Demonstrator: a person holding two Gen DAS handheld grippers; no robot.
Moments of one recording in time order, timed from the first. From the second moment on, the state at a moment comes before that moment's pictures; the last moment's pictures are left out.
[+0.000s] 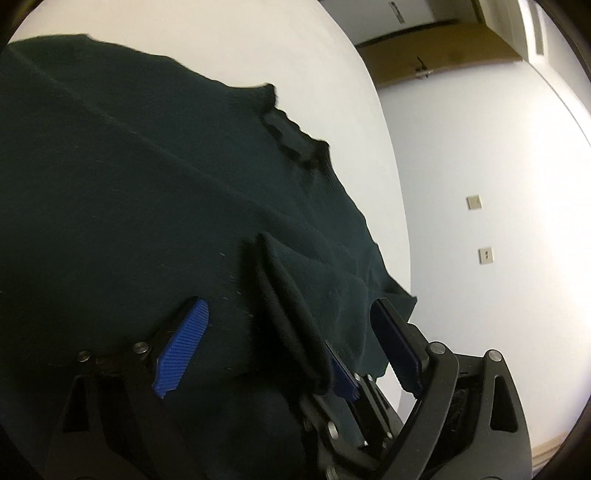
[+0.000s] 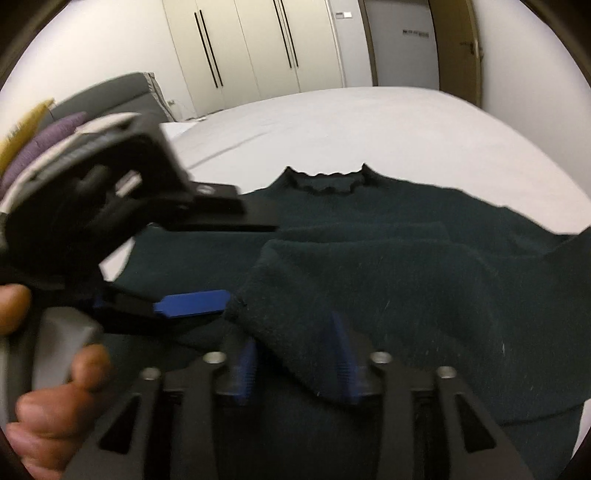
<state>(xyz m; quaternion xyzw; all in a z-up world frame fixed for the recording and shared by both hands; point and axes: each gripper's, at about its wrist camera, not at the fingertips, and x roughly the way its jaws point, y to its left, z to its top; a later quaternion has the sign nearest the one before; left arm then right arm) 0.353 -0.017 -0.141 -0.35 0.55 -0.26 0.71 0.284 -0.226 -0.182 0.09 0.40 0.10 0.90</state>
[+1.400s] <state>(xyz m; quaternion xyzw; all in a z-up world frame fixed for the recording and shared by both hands) 0.334 0.009 -0.049 -0.29 0.44 -0.26 0.81 0.244 -0.459 -0.248 0.73 0.22 0.03 0.65</state>
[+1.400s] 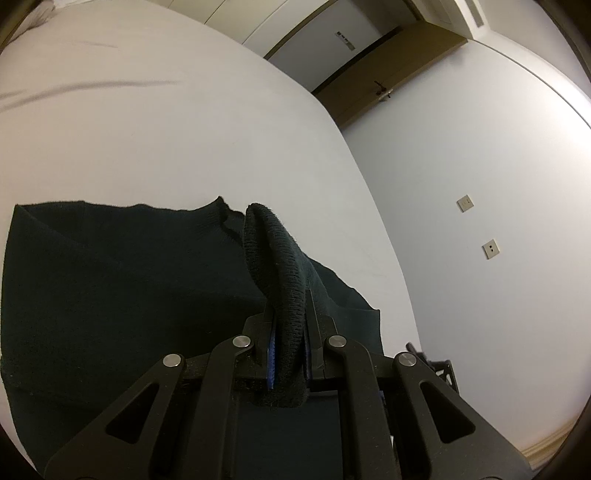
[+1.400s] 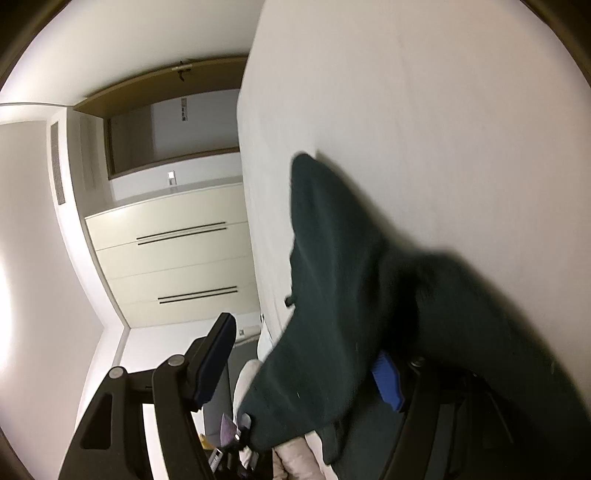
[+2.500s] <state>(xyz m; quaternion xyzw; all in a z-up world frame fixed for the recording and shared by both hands) 0.386 -0.017 -0.228 -0.34 0.50 -0.23 0.76 0.274 -0.463 -0.242 0.66 0.20 0.05 0.73</state>
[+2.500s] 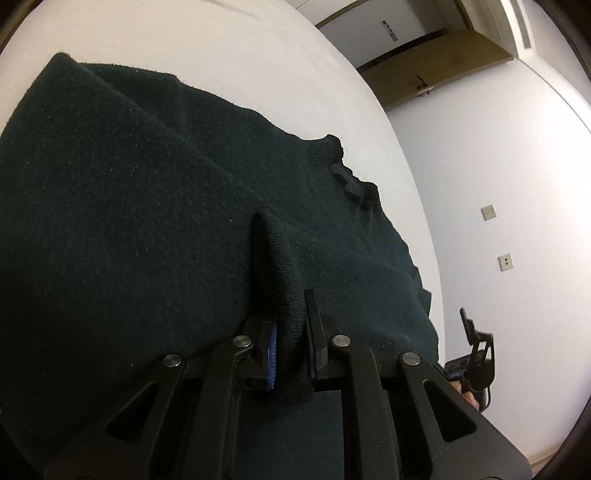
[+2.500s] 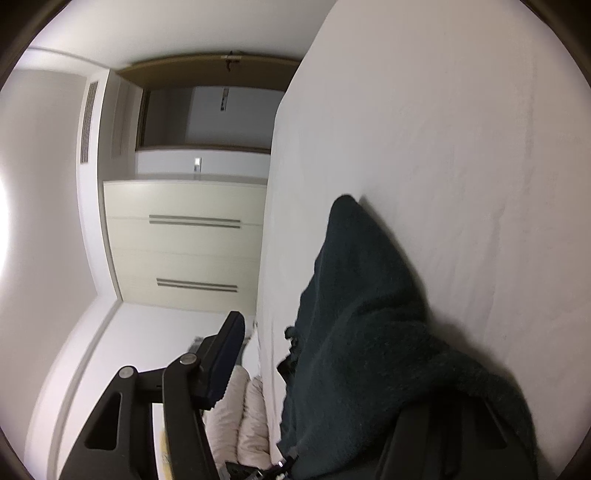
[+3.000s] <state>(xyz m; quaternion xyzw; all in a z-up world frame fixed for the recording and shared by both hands) 0.369 -0.004 -0.172 -0.22 0.51 -0.12 0.82 0.193 -0.444 -0.190 0.61 0.23 0.05 0.75</state>
